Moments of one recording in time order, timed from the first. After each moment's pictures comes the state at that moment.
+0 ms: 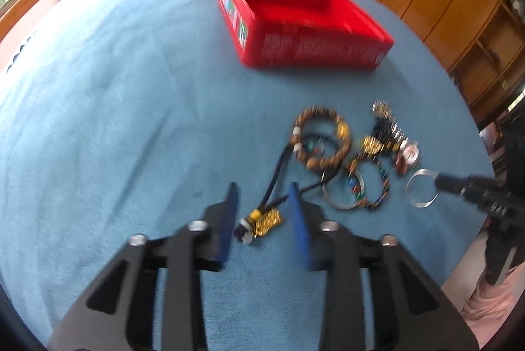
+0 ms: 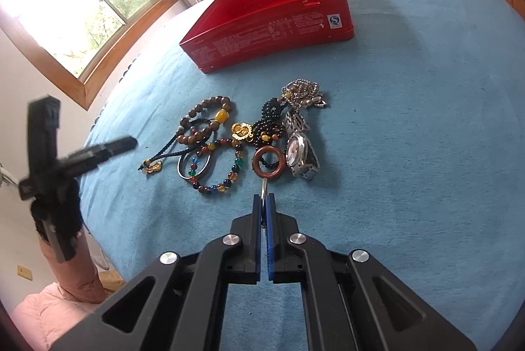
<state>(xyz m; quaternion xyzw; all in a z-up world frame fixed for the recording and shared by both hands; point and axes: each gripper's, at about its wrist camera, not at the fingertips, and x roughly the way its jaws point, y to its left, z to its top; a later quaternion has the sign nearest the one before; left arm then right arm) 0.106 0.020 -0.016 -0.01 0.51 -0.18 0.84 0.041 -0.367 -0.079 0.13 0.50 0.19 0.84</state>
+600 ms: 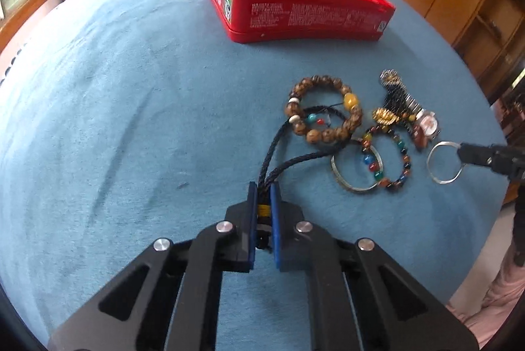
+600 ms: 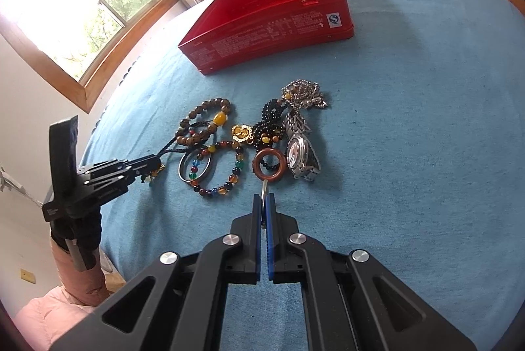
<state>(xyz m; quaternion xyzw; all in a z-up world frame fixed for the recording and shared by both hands) 0.103 0.011 -0.039 0.02 0.51 -0.18 0.84 0.045 -0.368 -0.080 0.14 0.50 0.19 0.83</state>
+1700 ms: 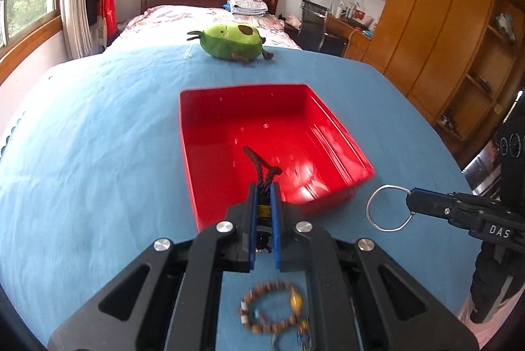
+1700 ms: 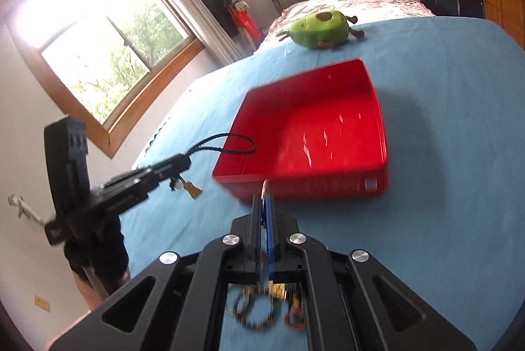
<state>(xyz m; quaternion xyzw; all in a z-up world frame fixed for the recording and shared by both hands) 0.222 -0.051 0.089 -0.02 0.40 -0.19 0.90 0.174 -0.370 0.023 0.17 0.40 0.23 0.87</state>
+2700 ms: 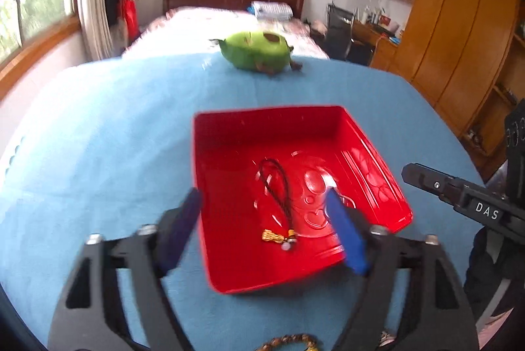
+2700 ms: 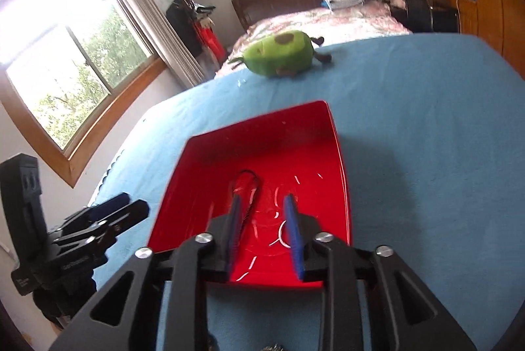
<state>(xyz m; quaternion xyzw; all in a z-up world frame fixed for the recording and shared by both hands) 0.270 -0.056 0.089 -0.01 0.38 -0.13 0.92 0.240 -0.384 0.013 0.15 0.37 0.15 0.90</state>
